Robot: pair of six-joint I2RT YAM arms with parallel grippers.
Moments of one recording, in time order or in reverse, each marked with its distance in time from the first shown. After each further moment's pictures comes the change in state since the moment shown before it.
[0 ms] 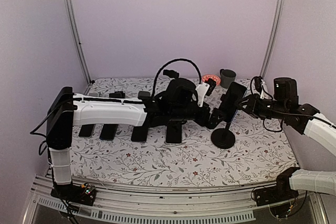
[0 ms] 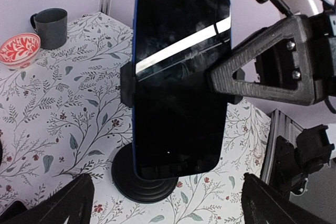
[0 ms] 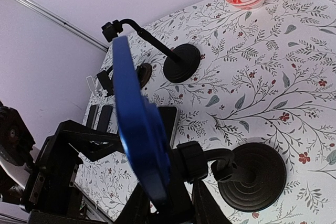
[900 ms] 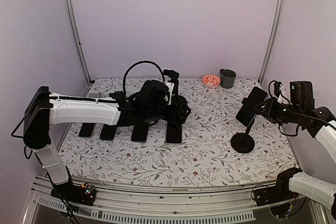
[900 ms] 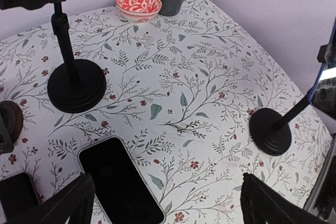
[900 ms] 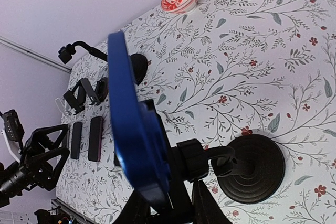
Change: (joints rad) left arm 0.114 -0.227 -0.308 -0.078 -0.256 -0.105; right arm -0.174 -0.159 0.040 -0.320 0.065 -0.023
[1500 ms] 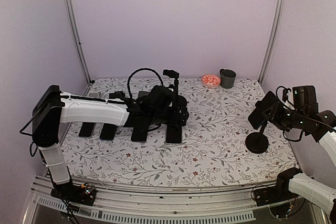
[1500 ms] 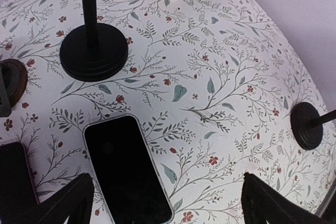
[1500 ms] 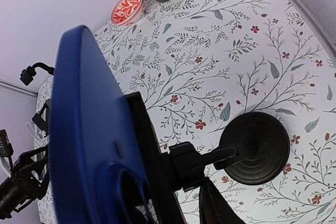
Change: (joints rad) left arm 0.003 0.089 0.046 -0.087 -0.074 -0.154; right arm 0.003 -0.071 0.000 -0.148 0.200 0.052
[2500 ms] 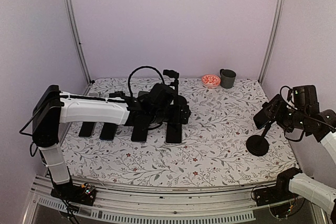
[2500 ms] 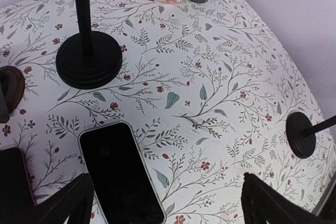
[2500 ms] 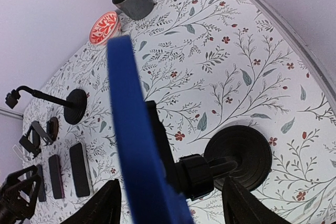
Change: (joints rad) left arm -0.014 0.002 0.029 -0.005 -0.005 -0.001; right arm 0.032 -0.003 0.026 -0.051 0.163 0.063
